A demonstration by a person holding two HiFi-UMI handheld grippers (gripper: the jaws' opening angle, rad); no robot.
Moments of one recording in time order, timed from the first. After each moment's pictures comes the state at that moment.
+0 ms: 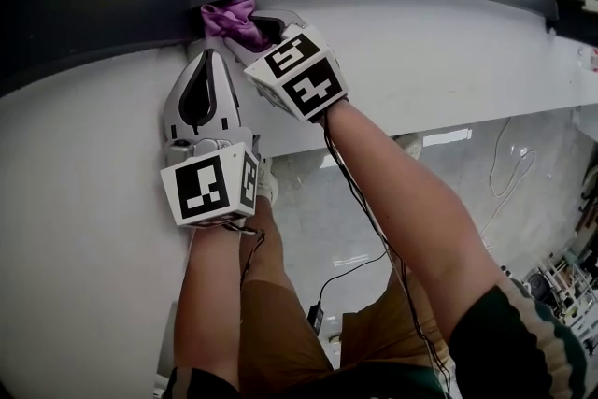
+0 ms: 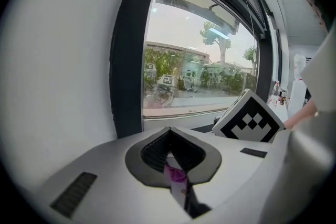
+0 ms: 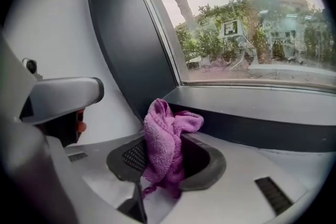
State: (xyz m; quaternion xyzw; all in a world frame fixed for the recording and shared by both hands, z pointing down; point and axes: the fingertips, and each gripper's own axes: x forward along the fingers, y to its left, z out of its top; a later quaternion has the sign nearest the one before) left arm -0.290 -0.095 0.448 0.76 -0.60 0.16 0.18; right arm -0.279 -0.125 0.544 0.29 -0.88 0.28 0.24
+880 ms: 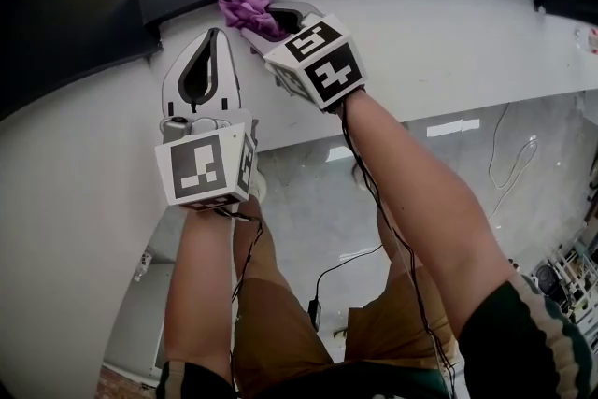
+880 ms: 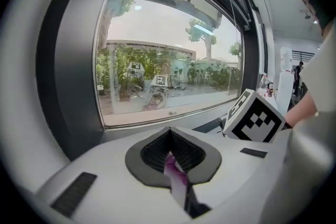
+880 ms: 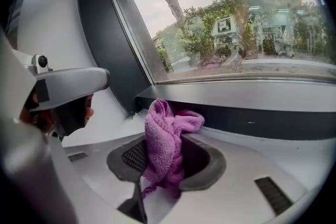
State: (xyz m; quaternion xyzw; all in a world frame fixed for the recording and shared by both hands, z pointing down) left arm -0.184 -0.114 0.445 0.80 -0.55 0.19 0.16; right arm -0.159 -0.129 0.552 0.31 -0.87 0.30 0.24
